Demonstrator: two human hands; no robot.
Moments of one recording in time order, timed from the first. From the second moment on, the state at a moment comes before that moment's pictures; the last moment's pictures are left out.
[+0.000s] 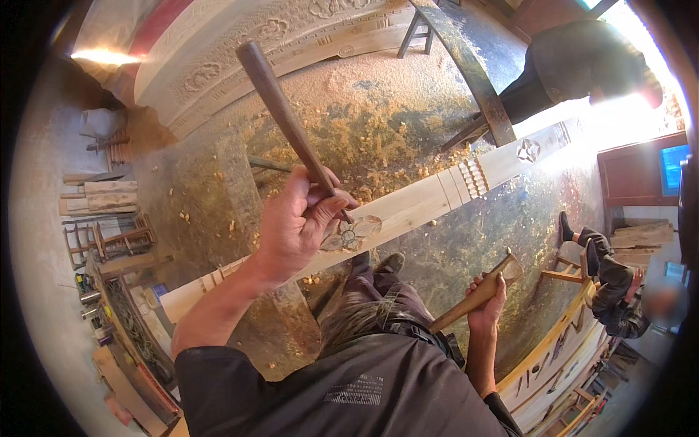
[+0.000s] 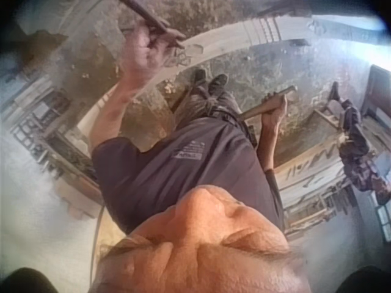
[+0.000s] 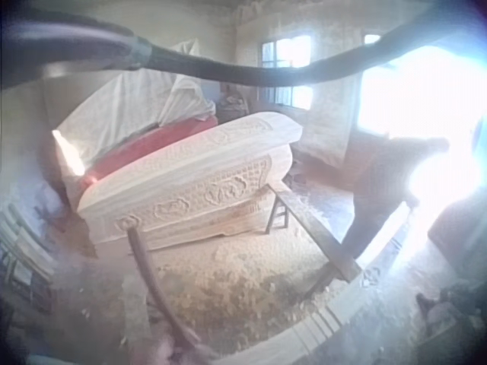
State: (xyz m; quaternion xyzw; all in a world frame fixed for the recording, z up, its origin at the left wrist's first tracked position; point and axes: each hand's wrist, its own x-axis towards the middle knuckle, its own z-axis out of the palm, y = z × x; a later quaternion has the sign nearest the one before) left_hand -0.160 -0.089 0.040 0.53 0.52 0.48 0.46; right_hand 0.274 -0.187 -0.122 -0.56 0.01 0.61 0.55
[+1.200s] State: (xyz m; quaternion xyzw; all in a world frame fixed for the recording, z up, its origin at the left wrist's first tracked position) left_hand -0.153 -0.095 0.050 0.69 0.56 0.34 0.32; right_hand 0.278 -0.213 -0.133 -0.55 0.04 0.61 0.57
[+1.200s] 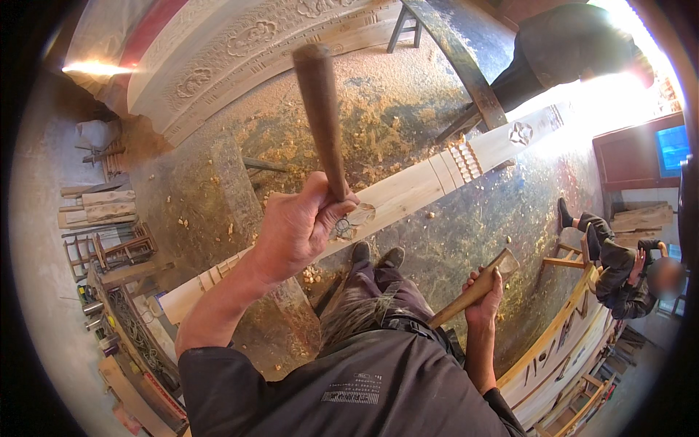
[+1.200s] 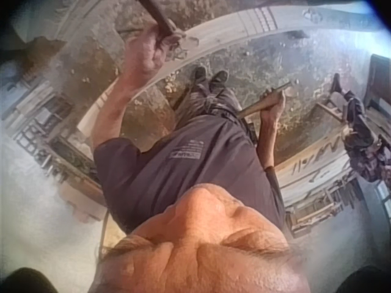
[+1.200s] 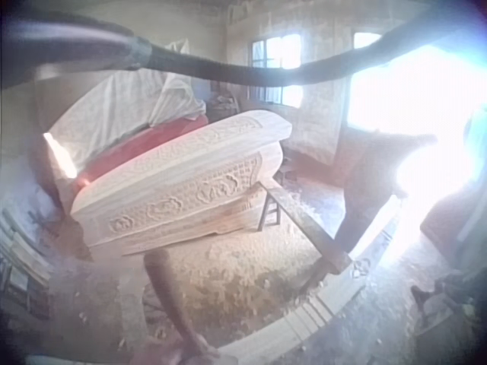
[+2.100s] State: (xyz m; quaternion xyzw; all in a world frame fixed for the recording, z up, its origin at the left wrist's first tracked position) left_hand -0.172 -0.091 0.014 0.77 0.54 0.29 0.18; right_hand 0.112 -0.028 0.208 -0.34 -0.87 -0.11 0.35
